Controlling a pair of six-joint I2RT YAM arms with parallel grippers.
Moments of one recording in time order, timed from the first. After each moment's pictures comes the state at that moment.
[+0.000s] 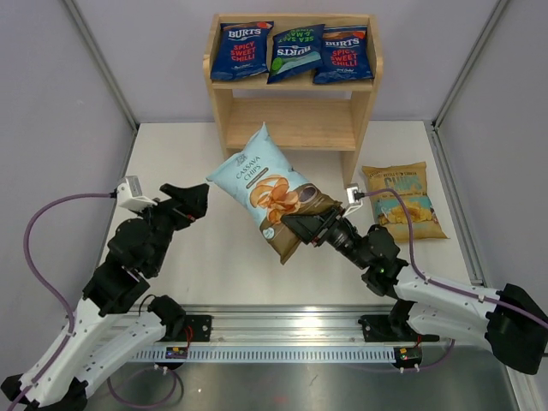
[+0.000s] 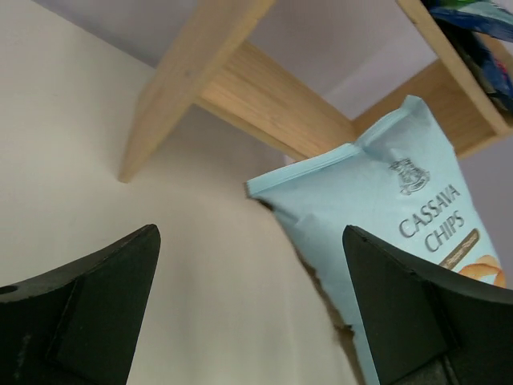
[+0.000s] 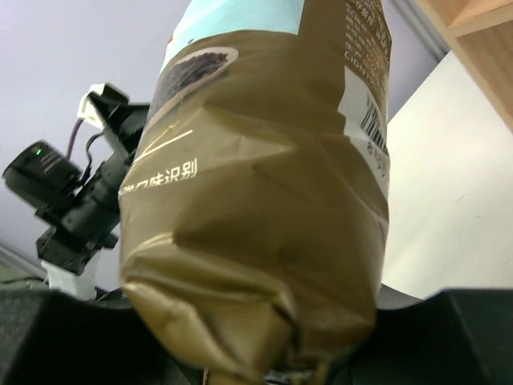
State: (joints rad) left arm -0.65 0.51 0.81 -0.34 -0.48 -0.75; right arm 0.92 0.97 0.40 0.89 -0.02 0.86
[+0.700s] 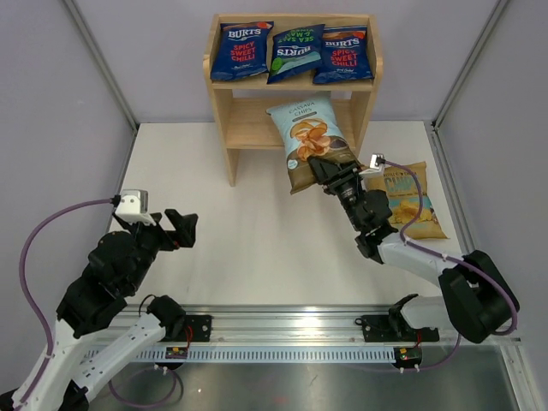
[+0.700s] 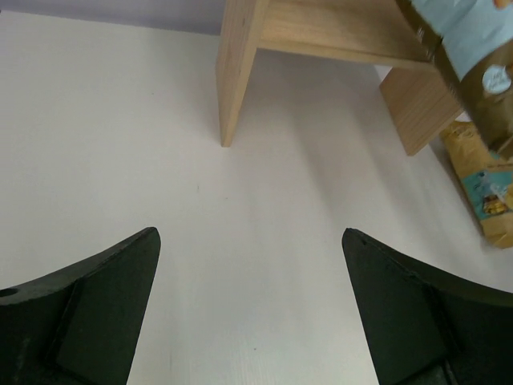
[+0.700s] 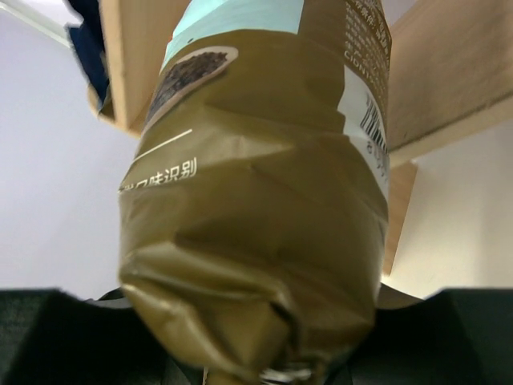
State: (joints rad) left arm -0.65 0.42 0.95 -0.74 -0.42 -0.34; right arm 0.56 1.28 0.55 1.00 0.13 1.02
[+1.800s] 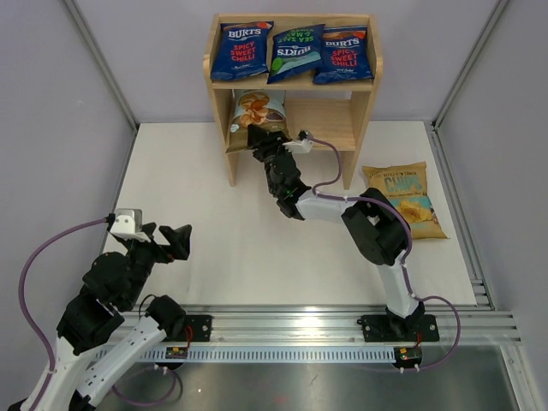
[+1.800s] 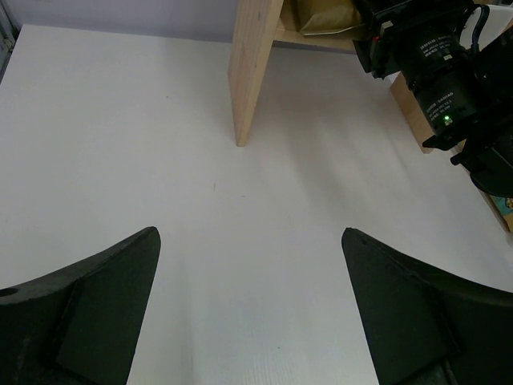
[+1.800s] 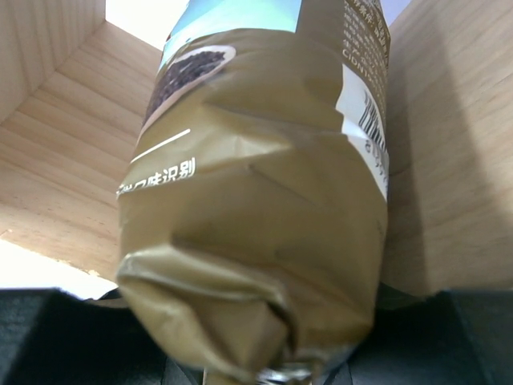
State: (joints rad) left arm -0.65 0.22 0.80 -0.73 -0.44 -0.28; right arm 0.79 2.10 1.39 0.97 0.62 0.95
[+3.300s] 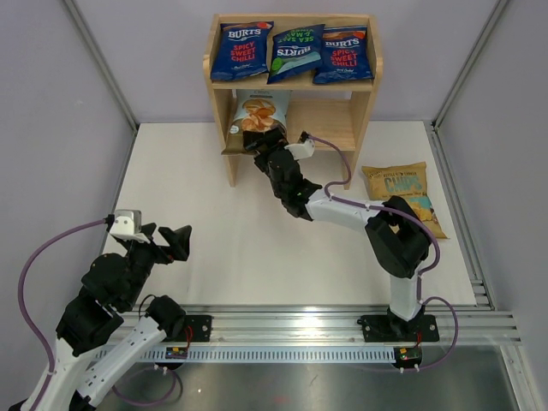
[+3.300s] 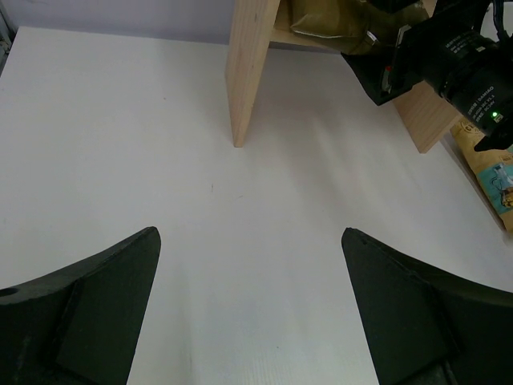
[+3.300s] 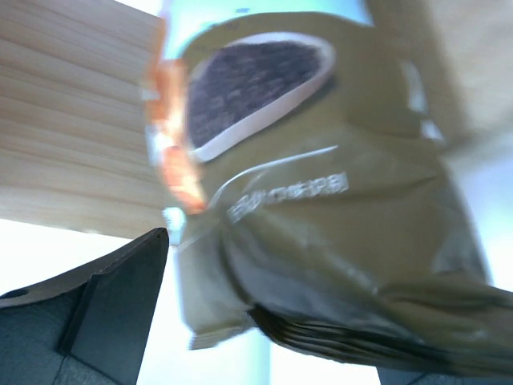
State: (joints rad) left arm -0.65 0.21 0.80 -0.73 -0.43 -0.28; right arm 0.82 1.94 1.38 0.53 0.58 1.19
